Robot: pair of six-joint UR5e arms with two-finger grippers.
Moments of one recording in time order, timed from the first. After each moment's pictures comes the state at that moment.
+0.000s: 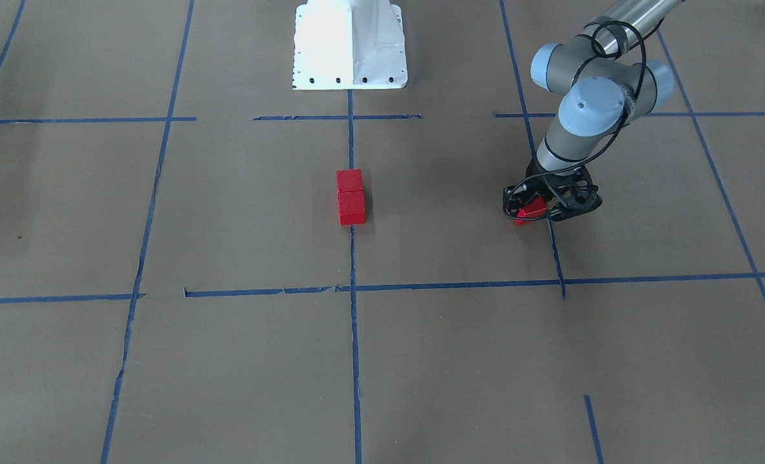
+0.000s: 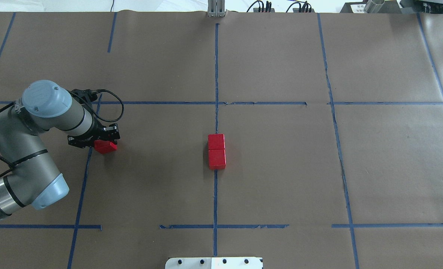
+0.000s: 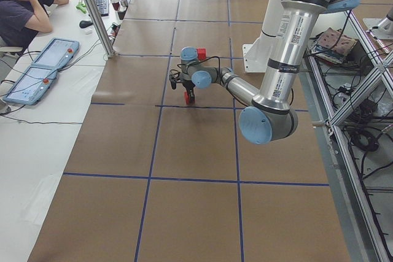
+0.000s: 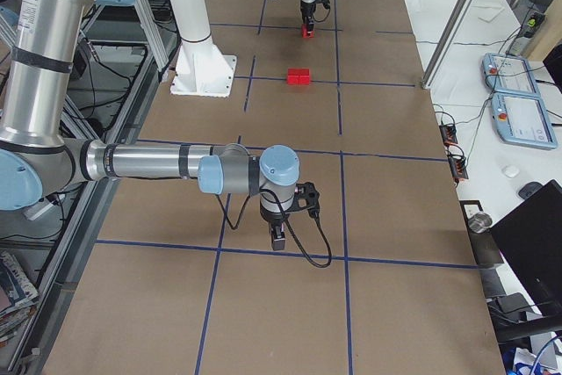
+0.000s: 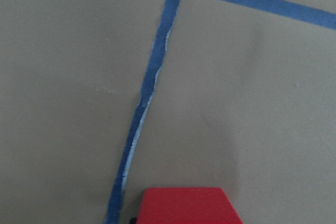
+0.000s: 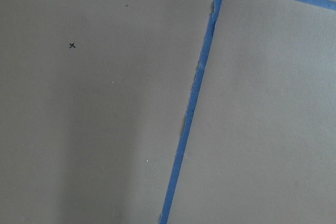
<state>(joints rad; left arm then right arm) -0.68 -1.86 -1.69 -1.87 -2.00 -1.36 1.47 -1.85 1.86 -1.57 2.31 -0.14</state>
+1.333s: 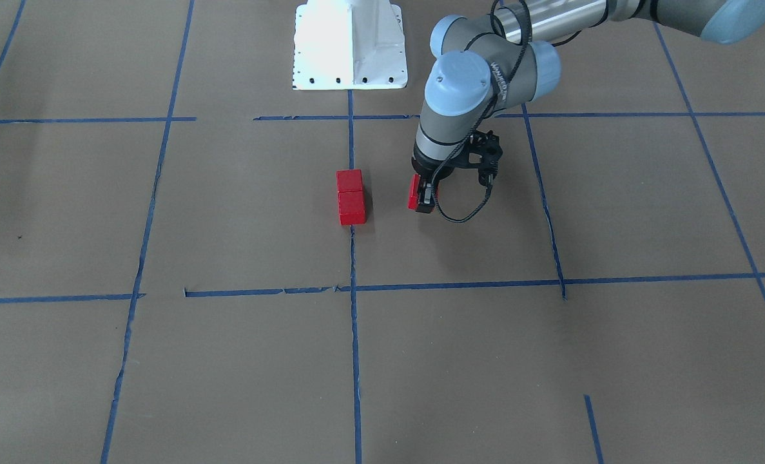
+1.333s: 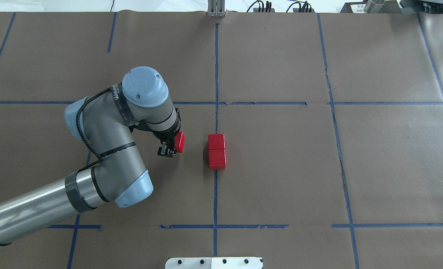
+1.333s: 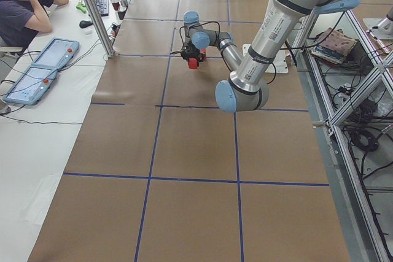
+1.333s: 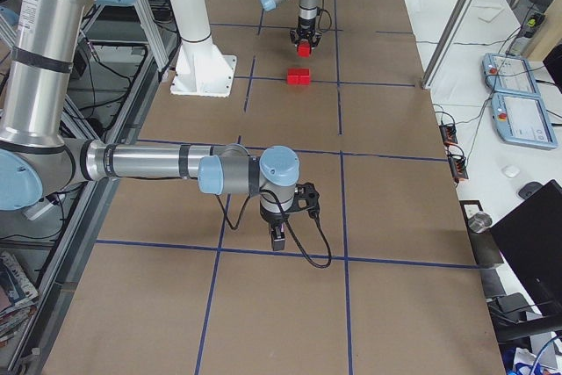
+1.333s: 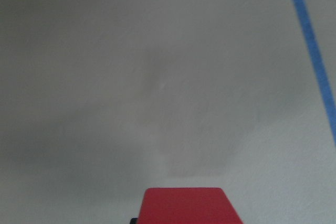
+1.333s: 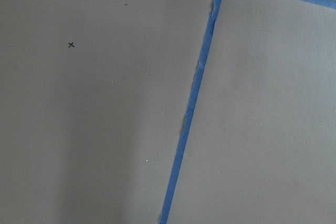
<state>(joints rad) -0.56 -2.28 -1.57 -1.60 -1.98 -2.61 1.47 -1.85 1.86 -1.57 2.31 -0.14</state>
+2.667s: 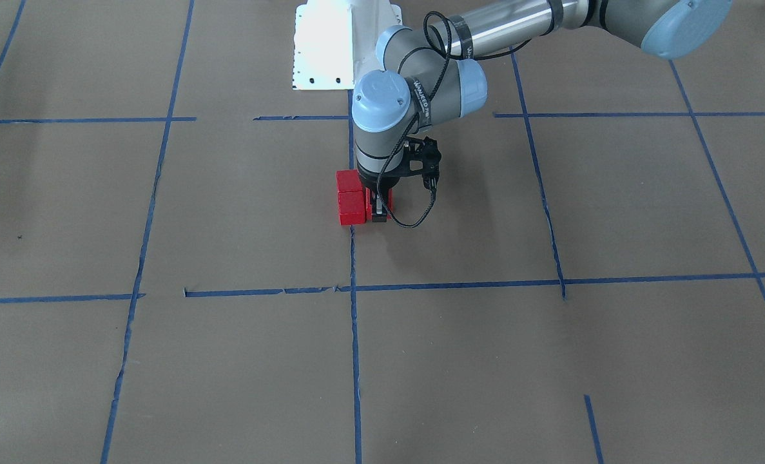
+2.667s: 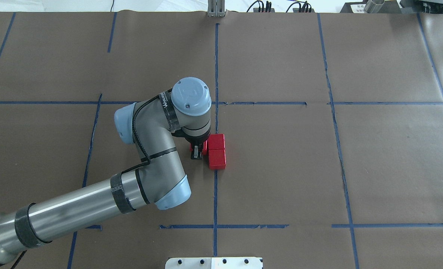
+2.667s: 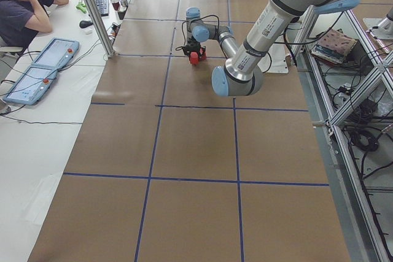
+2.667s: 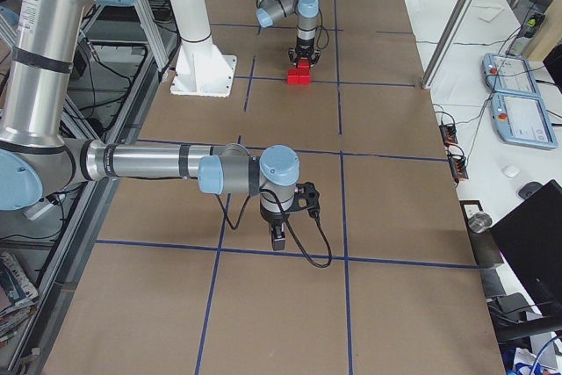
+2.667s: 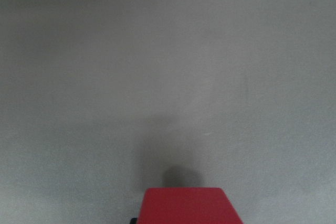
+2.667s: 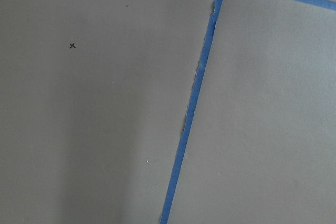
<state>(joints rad) -0.50 -2.41 -1.41 -1.61 -1.91 -2.73 1.47 -1.85 1.87 -1.57 2.31 -0.14</state>
